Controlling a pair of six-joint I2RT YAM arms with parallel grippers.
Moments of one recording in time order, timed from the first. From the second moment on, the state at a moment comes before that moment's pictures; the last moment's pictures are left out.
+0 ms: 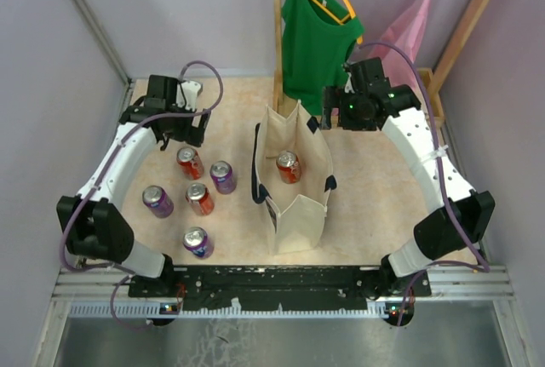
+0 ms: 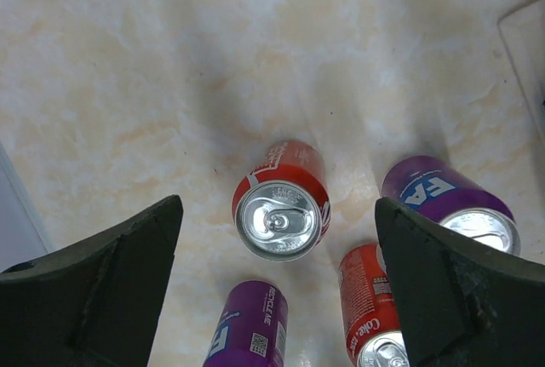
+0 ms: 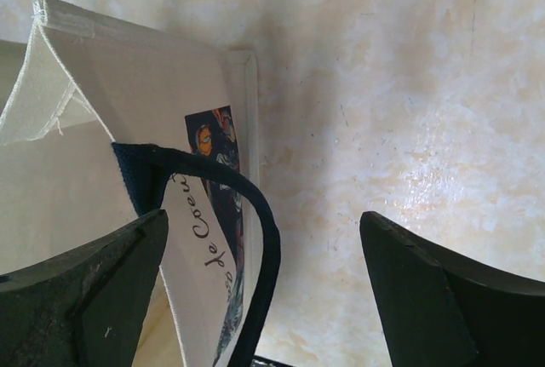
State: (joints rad) left arm -0.19 1.48 1.38 -0.73 -0.02 0.21; right arm 0.35 1.52 1.62 -0.98 -0.04 0.31
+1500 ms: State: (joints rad) left arm -0.15 1.82 1.61 -1.06 0.06 0.21; right arm 0.35 1.52 1.57 -1.00 -0.05 0.29
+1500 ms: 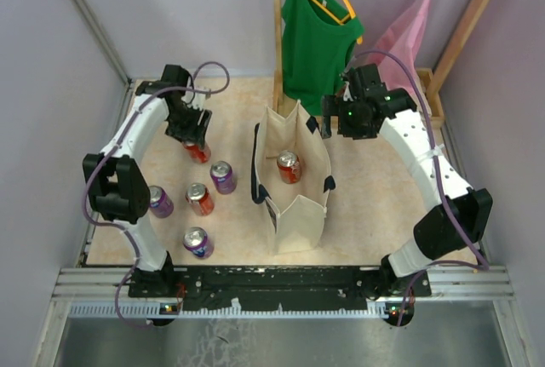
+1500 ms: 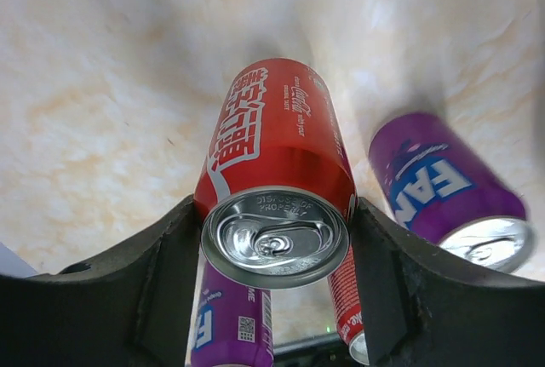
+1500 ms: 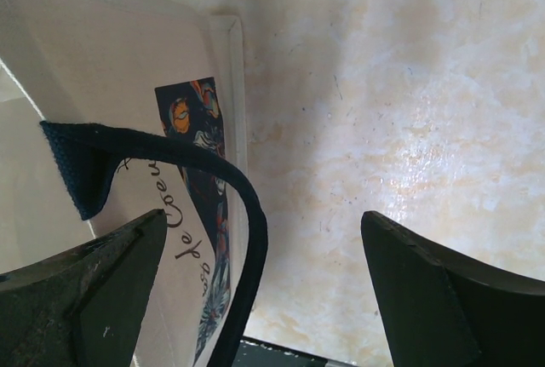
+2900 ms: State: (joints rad) left arm -0.73 1.83 2.04 -1.19 0.35 0.37; right arm 0.35 1.32 1.33 -0.96 -0.04 0.32
